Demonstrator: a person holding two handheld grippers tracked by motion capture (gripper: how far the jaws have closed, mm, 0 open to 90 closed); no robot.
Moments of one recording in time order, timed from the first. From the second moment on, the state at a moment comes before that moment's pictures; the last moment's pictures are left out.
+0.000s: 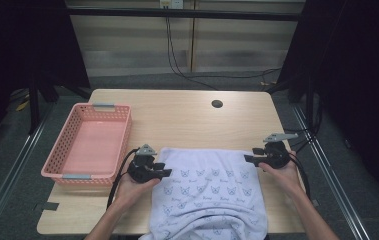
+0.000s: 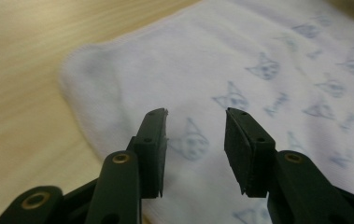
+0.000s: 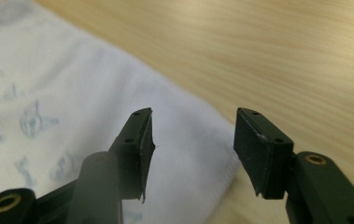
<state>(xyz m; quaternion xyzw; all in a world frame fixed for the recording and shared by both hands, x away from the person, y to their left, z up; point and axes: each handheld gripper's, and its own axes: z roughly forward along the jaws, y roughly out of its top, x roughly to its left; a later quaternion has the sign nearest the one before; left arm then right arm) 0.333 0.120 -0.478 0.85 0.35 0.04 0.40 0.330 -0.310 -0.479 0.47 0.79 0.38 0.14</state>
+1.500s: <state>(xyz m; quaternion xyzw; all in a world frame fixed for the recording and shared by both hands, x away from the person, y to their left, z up) 0.370 0.116 -0.497 0.84 0.36 0.01 0.41 0.343 -0.304 -0.491 0.45 0.79 0.41 0.10</state>
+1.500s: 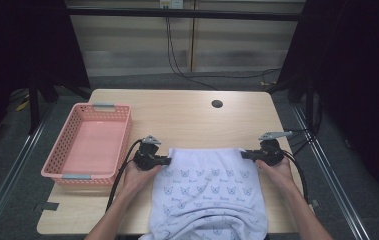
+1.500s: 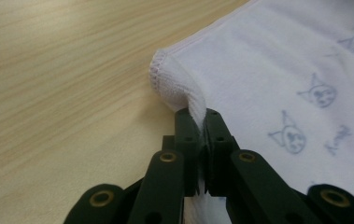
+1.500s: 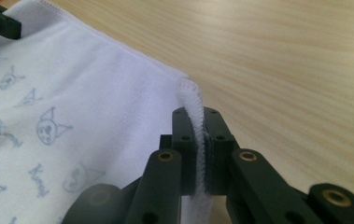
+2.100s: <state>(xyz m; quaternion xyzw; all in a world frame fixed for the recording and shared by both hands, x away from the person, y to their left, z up) 0.396 0.154 -0.394 0.78 0.35 0.09 0.51 0.364 -0.317 -0.403 0.43 0.75 0.49 0.15</state>
